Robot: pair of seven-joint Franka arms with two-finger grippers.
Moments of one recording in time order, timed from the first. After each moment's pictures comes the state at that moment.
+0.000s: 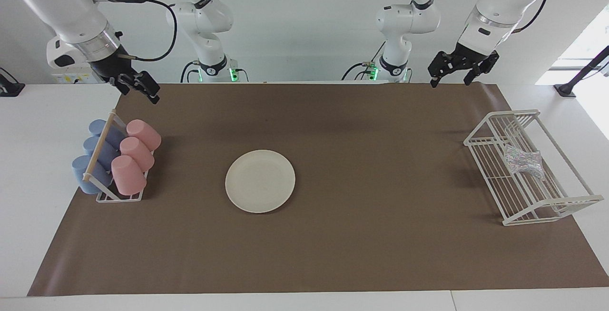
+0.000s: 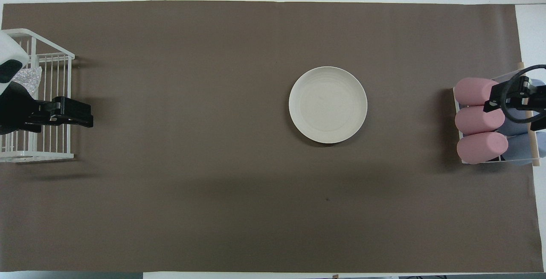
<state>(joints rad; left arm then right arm) -0.08 -0.08 -0.09 -1.61 -0.03 1.48 -0.19 -0.06 -0.03 -0.03 -1.63 0.05 1.50 0.40</state>
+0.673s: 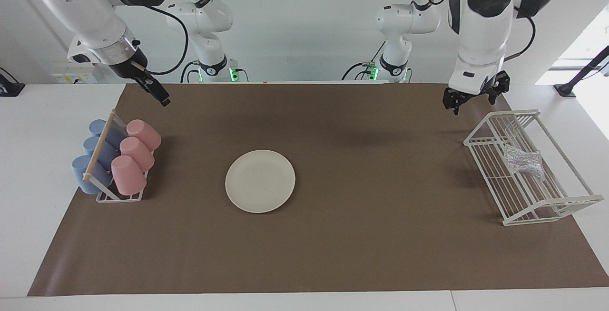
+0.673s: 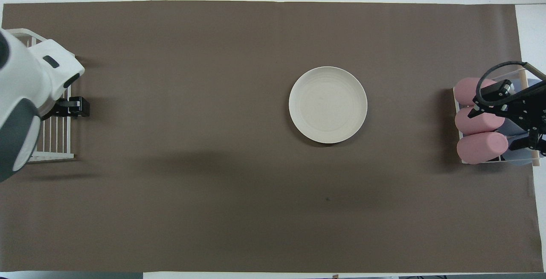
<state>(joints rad) -0.13 -0.01 -0.11 -1.82 0.50 1.67 -0.29 -0.02 -0.06 -0.03 -1.70 0.05 1.49 0.73</state>
